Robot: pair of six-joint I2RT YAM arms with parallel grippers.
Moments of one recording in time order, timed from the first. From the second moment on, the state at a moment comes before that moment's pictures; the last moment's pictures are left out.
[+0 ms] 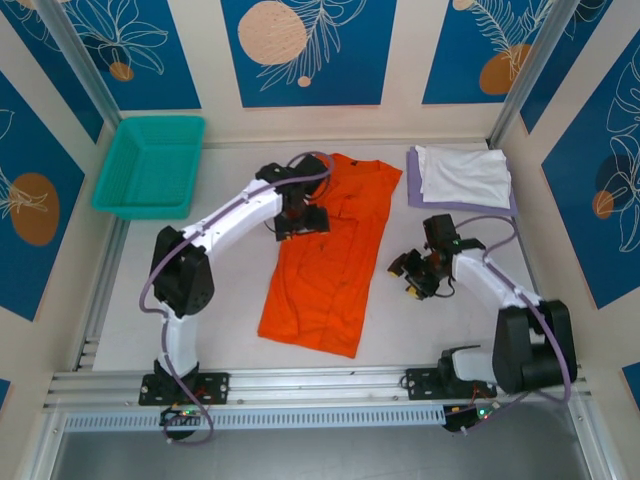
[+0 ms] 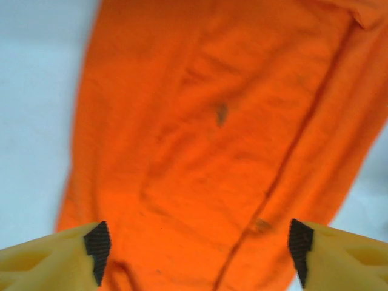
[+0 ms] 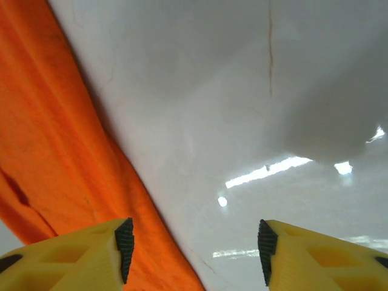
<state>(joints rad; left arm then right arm) -0.68 1.99 1.84 -1.17 0.01 -0.77 0.15 1.33 0.75 -0.73 -0.34 0.86</state>
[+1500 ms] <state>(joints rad) -0.41 2.45 2.13 -0.95 -0.08 -0.77 0.38 2.71 2.55 -0.97 -0.37 0.64</state>
